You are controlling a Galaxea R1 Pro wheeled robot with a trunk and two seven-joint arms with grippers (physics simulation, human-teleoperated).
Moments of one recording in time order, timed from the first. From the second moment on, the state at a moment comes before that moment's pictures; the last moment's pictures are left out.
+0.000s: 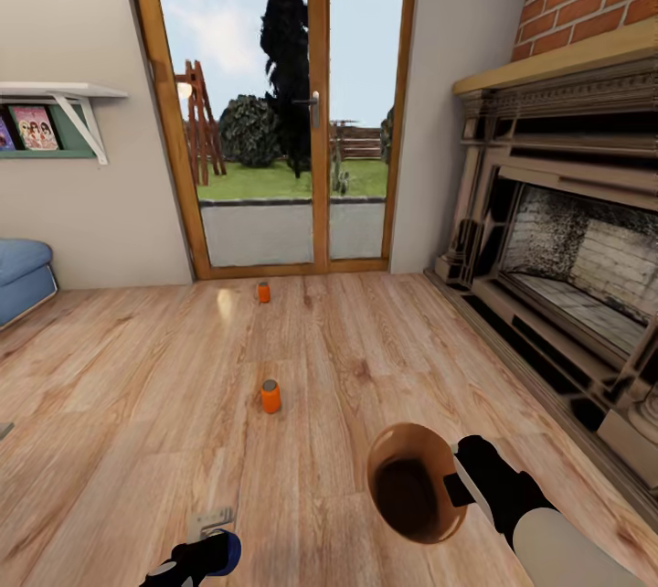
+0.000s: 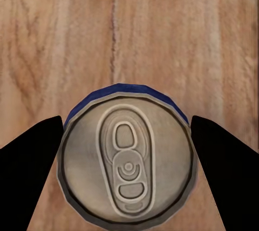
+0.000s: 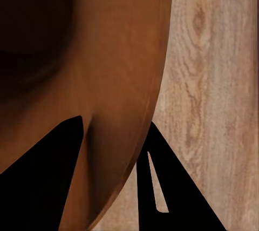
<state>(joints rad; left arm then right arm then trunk) -0.47 0.02 -0.08 -0.18 0.27 -0.08 -0.02 -0.63 -0.08 0.18 -0.55 0.02 0.86 -0.07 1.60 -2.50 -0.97</state>
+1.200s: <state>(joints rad) -0.31 0.02 -0.07 -1.00 0.28 0.36 -0.01 -0.63 -0.08 0.18 -0.55 0.02 0.86 -0.07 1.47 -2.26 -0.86</state>
